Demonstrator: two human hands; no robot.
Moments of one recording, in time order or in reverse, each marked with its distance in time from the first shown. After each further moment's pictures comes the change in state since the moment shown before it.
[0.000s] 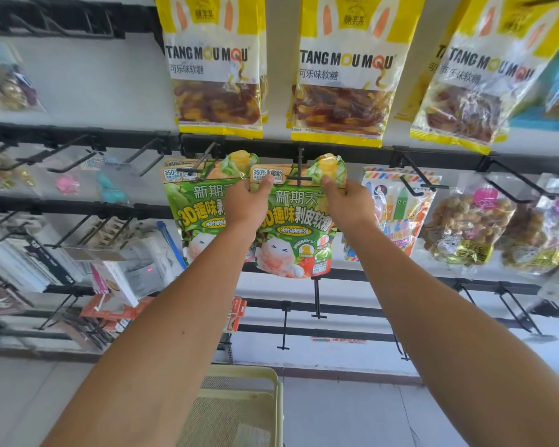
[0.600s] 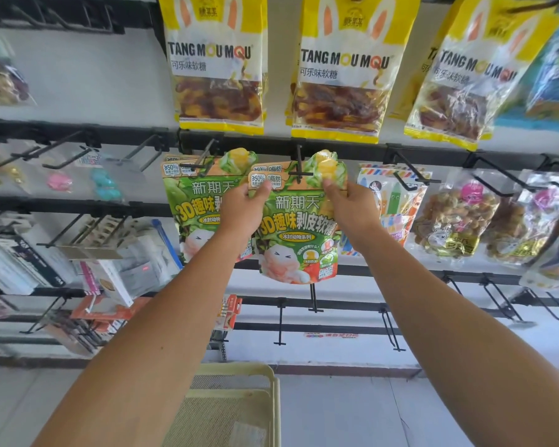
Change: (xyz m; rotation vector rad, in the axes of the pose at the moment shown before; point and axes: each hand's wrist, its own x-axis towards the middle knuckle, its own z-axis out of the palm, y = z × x) left_hand -0.016 -0.012 -0.018 -0.083 -0.157 0.077; right_hand -0.031 -0.006 -0.013 0.158 -0.031 0.005
